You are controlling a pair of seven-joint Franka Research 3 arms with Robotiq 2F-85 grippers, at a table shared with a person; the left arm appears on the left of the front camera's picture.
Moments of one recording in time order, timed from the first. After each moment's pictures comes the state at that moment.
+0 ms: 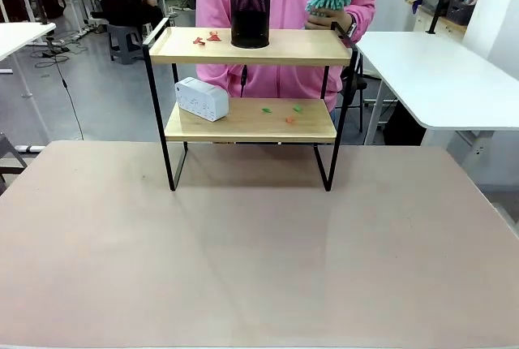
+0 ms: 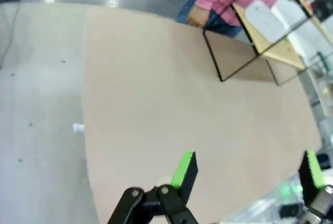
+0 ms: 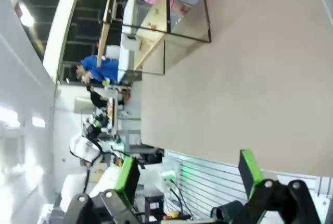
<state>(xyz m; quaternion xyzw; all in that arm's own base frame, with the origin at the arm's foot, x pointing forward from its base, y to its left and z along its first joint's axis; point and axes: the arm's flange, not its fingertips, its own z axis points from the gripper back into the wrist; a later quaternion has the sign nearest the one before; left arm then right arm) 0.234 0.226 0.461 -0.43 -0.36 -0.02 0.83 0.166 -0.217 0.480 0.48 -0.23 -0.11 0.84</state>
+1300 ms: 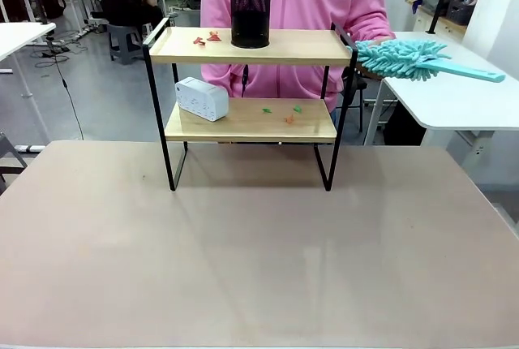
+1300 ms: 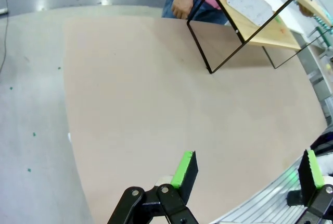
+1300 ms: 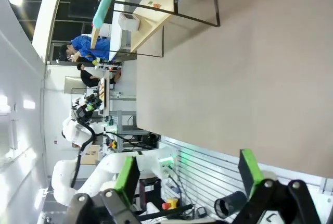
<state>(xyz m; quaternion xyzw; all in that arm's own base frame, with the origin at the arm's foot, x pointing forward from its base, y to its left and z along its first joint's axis) 0.247 0.195 0.483 -0.42 -0.34 -0.07 0.84 0.201 -0.175 0.504 0.48 -0.19 -0.08 0.86</state>
